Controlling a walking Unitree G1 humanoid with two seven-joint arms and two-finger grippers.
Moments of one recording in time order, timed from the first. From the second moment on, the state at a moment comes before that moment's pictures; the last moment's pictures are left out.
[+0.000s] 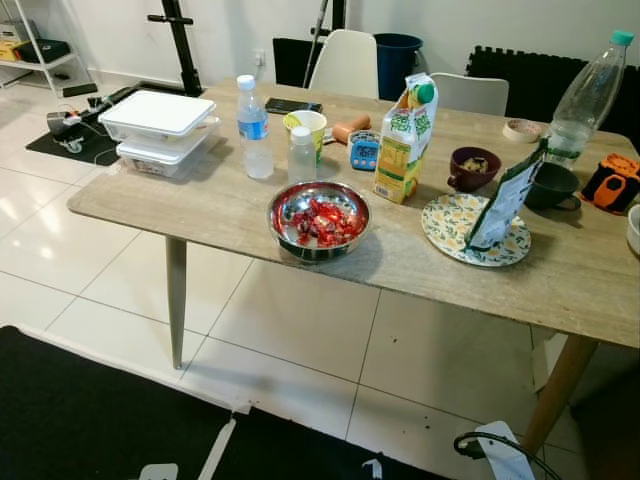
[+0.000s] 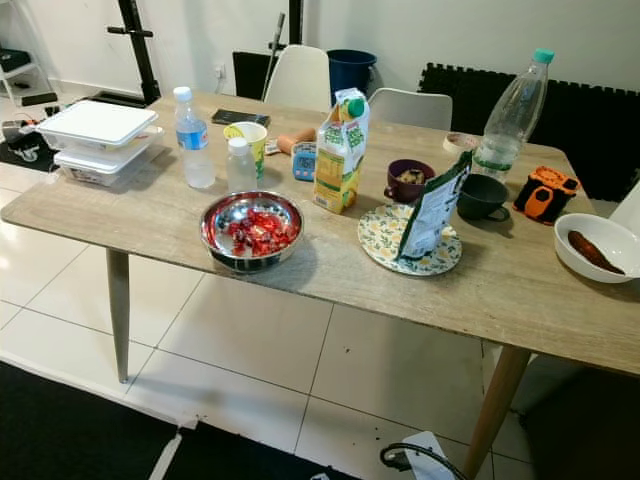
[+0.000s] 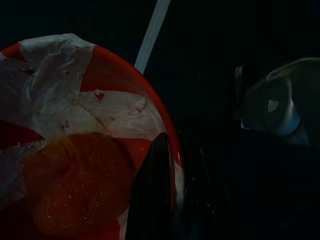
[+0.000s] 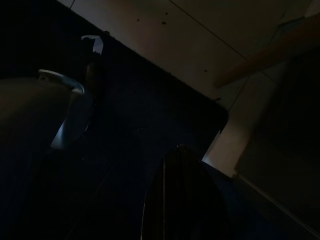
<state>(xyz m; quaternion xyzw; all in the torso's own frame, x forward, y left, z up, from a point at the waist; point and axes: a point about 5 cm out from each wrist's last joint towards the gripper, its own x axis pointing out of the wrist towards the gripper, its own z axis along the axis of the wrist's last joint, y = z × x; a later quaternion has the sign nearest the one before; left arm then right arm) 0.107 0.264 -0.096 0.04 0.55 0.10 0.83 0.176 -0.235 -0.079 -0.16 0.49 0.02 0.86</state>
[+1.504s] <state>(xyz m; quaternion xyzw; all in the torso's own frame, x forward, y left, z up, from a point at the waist) 0.116 0.227 -0.103 0.08 0.56 0.00 0.83 0.191 -0.211 -0.077 -0.14 0.47 0.04 0.87</state>
